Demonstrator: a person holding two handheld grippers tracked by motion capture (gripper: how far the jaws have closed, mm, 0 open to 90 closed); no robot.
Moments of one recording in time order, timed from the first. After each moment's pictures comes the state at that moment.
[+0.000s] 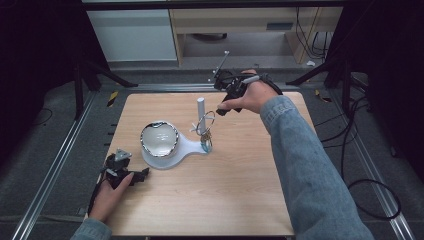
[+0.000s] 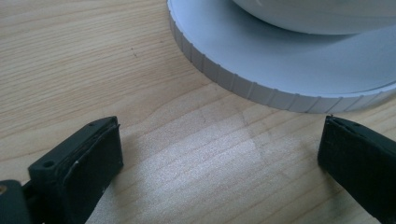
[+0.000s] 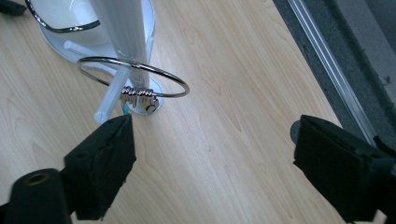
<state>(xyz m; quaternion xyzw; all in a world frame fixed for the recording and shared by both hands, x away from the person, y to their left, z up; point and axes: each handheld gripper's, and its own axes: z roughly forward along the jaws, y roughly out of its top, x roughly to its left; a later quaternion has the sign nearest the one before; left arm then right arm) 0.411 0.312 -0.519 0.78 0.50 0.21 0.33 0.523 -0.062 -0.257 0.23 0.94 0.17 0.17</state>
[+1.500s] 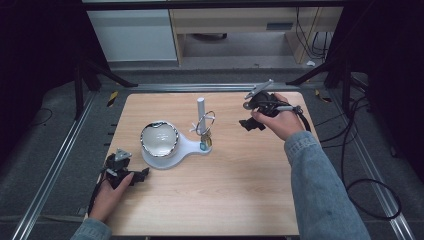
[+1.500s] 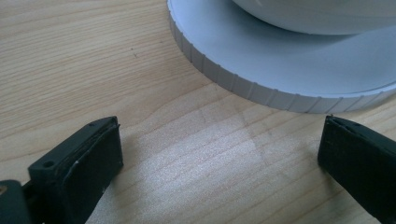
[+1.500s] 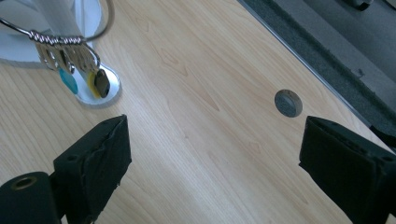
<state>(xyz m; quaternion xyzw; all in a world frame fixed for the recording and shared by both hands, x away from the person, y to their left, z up) 0.411 0.312 -0.519 0.77 0.50 0.21 0.33 0.507 -0.152 -0.330 0.30 0.89 0.27 0.22</state>
